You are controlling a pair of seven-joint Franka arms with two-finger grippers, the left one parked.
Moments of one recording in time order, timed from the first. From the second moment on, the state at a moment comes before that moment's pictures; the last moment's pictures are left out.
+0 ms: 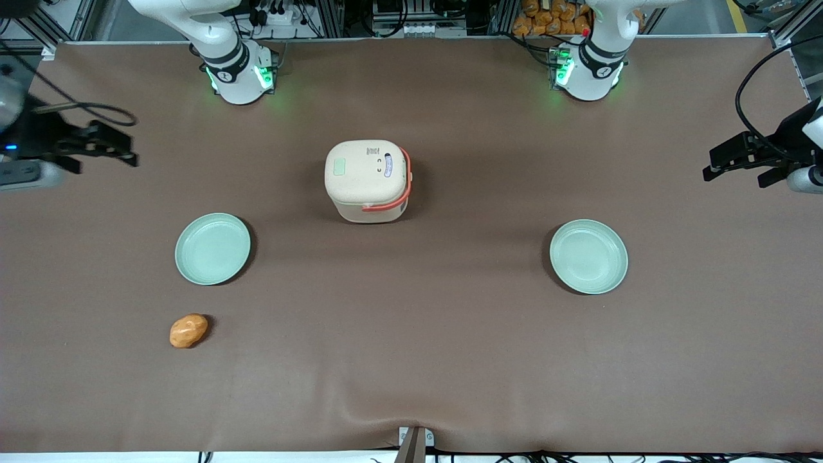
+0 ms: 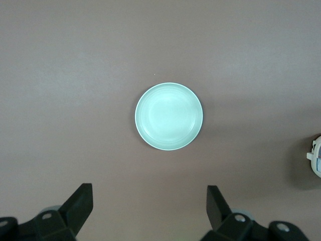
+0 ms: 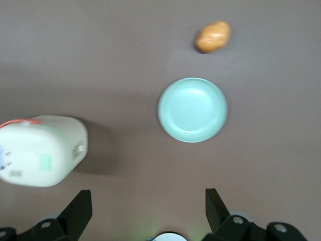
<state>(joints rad) 0.20 0.09 -0.08 -1.39 0.09 1.36 -0.03</state>
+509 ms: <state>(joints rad) 0.38 0.17 -0.08 -1.39 0.25 1.37 0.08</state>
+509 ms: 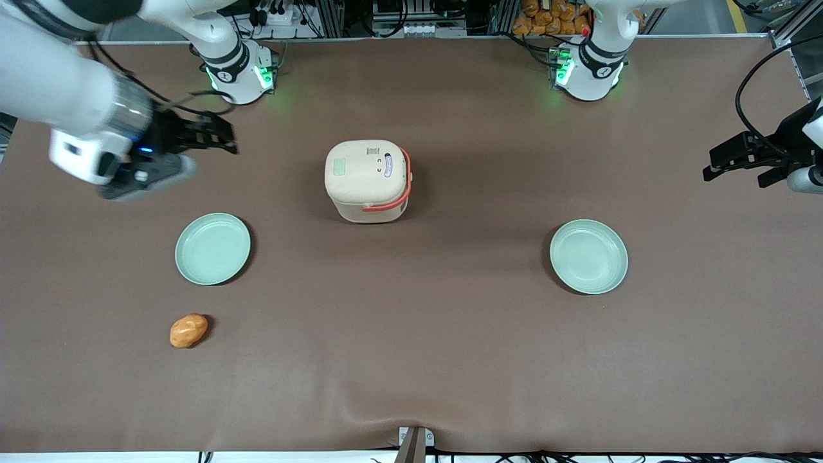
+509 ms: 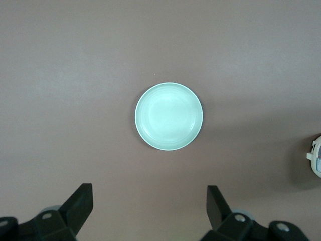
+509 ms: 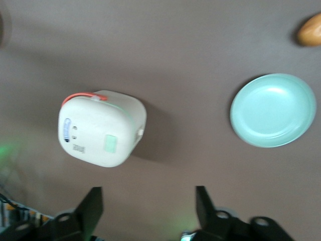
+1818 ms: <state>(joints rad) 0.64 0.29 -0.07 -1.65 0.25 1.62 0.36</state>
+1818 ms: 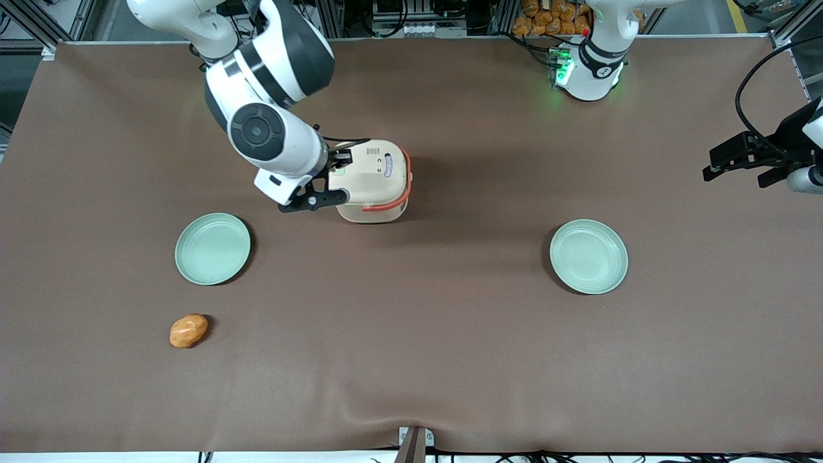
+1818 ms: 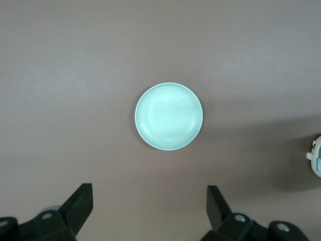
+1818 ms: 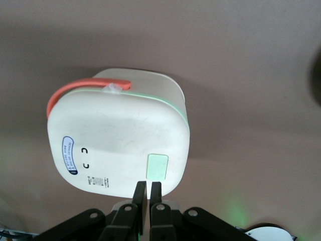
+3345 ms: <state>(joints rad) 0.65 0.29 -0.05 -1.82 0.25 1.73 0.32</state>
